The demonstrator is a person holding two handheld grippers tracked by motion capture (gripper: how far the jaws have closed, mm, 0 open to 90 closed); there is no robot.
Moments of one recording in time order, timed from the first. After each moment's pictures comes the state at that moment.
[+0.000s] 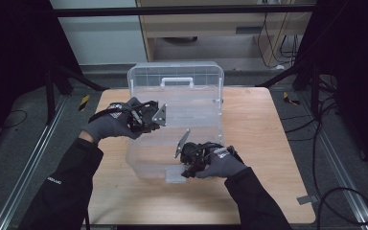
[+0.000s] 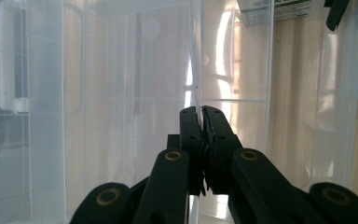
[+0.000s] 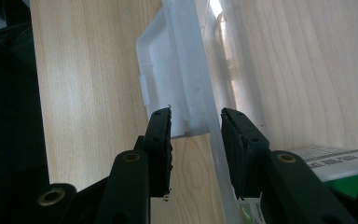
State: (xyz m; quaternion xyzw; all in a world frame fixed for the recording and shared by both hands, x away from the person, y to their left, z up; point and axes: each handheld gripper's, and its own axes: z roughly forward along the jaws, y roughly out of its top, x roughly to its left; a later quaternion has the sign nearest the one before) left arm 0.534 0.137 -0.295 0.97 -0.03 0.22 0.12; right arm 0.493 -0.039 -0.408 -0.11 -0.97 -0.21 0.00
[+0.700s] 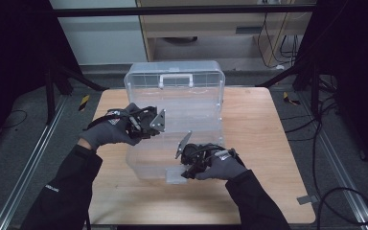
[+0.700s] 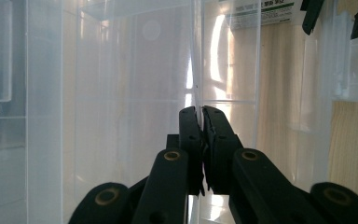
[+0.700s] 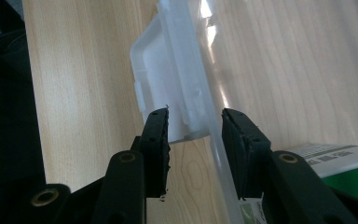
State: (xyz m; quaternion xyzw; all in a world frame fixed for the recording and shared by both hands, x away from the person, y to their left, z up) left arm 0.520 0.140 -0.301 0.97 -0.02 0.20 0.14; right arm 0.486 -0.041 -0.407 -0.12 -0.97 -0.22 -0.02
